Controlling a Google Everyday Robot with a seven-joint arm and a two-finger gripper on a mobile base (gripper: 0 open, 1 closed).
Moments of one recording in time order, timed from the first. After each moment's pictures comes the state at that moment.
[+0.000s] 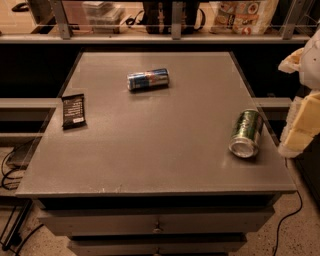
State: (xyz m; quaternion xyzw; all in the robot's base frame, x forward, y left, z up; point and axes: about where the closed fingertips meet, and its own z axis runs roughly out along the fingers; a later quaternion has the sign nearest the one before) arm 0.438 -0.217 0.976 -0.60 0.78 -0.03 0.16
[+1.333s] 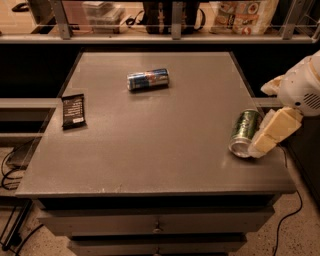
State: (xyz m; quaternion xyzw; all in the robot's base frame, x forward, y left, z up) arm 0.479 -0.207 0.911 -0.55 0.80 0.08 0.23
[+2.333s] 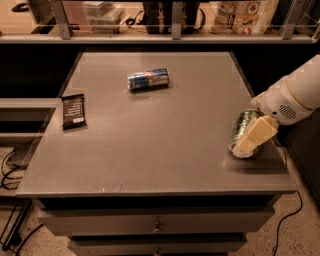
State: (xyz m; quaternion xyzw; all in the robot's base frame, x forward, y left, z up) arm 0.516 -0.207 0.853 -0.51 0.83 0.11 0.22
